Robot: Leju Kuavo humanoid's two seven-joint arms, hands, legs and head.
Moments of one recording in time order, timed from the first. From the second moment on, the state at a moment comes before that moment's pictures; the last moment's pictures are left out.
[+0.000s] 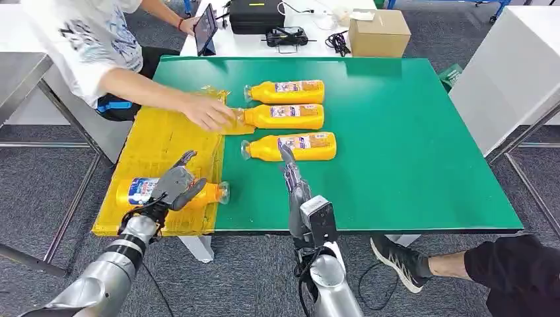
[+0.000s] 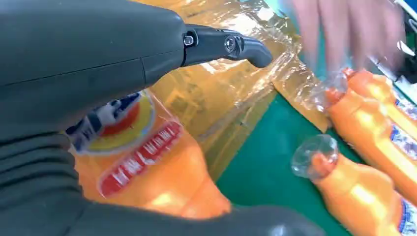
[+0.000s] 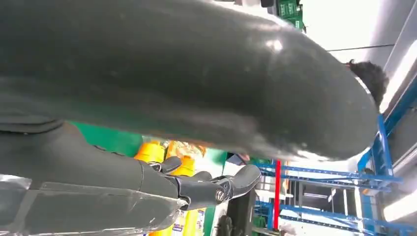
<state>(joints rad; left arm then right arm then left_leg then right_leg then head) -0.60 -0.07 -0.14 -0.53 -0.74 -0.01 -0.56 -0.11 0.34 0.32 -1.32 0.24 0.07 -0.55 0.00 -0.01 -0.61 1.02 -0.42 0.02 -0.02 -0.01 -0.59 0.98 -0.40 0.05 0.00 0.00</state>
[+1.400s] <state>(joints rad) -0.20 -0.33 0.16 -1.33 -0.46 0.11 -0.53 -0.14 0.19 0.26 -1.41 0.82 -0.02 -0.20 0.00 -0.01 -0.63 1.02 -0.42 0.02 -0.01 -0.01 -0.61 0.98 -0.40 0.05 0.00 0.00</state>
